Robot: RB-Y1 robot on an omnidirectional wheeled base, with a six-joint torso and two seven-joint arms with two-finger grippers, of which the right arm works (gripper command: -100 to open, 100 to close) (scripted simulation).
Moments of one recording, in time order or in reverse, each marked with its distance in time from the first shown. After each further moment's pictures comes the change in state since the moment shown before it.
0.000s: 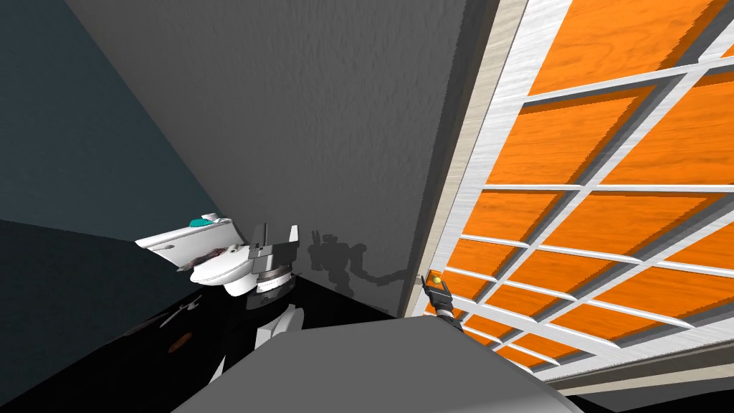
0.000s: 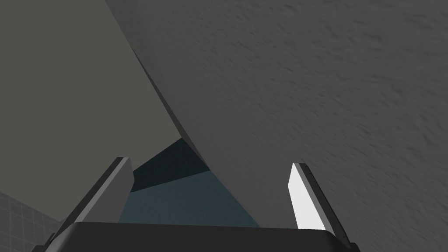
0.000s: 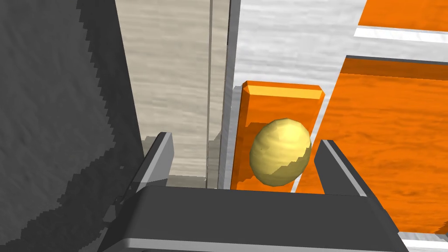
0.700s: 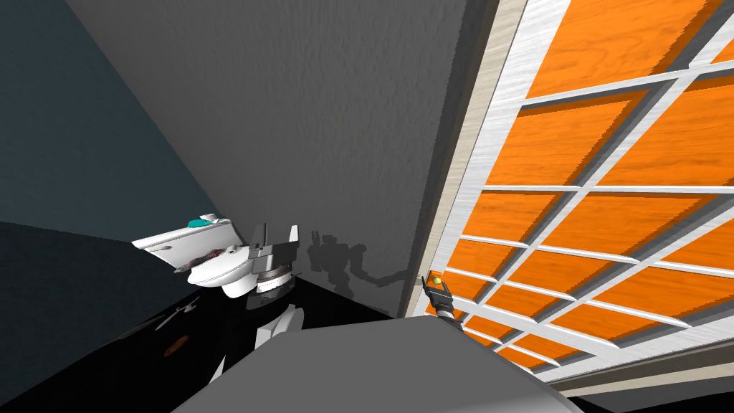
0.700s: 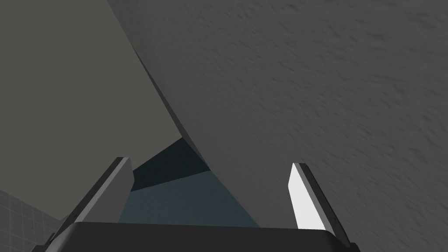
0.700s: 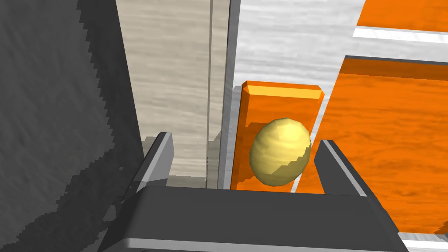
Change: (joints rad) arm -0.012 -0.009 -0.007 0.039 -0.005 0.026 0.005
